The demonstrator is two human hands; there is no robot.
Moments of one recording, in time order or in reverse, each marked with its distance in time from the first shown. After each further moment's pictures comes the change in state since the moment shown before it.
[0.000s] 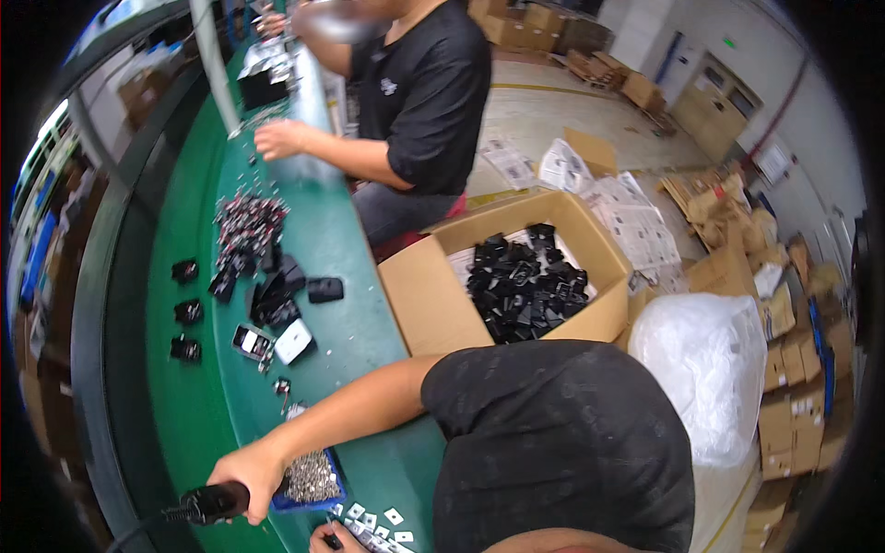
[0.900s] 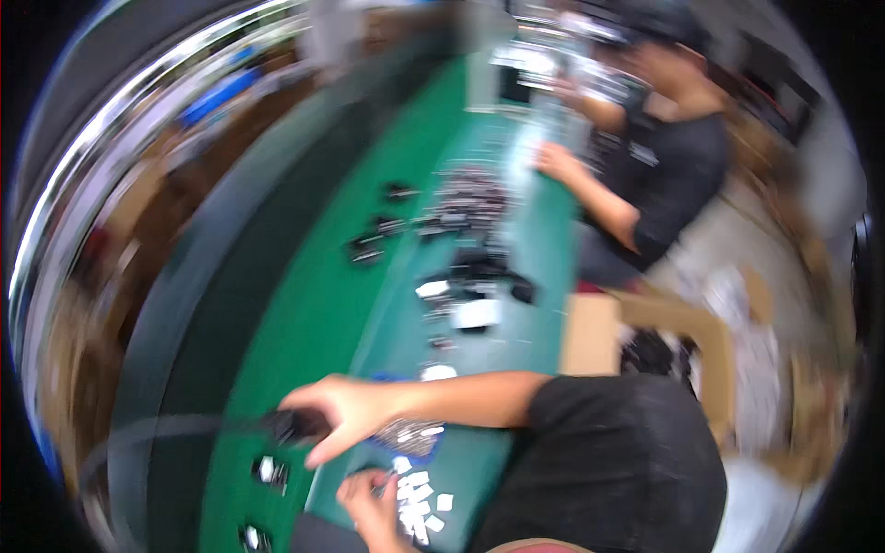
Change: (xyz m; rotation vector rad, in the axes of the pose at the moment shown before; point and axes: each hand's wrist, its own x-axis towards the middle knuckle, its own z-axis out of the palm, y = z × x) left_hand -0.002 -0.013 0.010 -0.131 0.060 0.052; right_hand 0.022 -0.027 0.032 -0.273 0.009 0.066
